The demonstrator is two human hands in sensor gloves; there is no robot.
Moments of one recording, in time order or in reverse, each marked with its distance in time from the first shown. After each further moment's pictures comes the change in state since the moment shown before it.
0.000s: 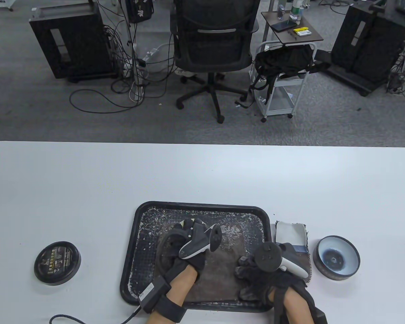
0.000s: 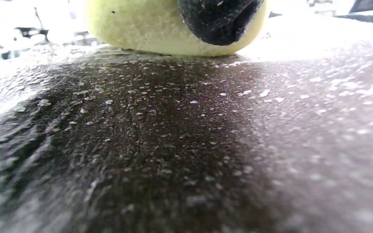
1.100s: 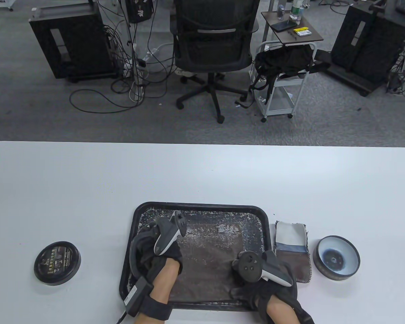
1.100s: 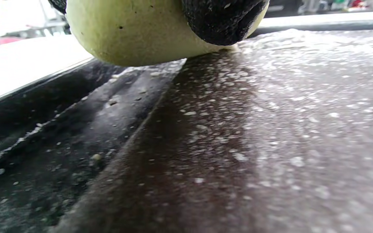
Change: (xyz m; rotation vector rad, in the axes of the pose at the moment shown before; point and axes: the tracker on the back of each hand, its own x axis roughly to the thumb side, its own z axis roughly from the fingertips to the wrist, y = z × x) left_hand -0.080 0.000 0.011 -0.135 0.457 0.111; right_hand 0.025 0.018 -0.009 -0.156 0.100 0.296
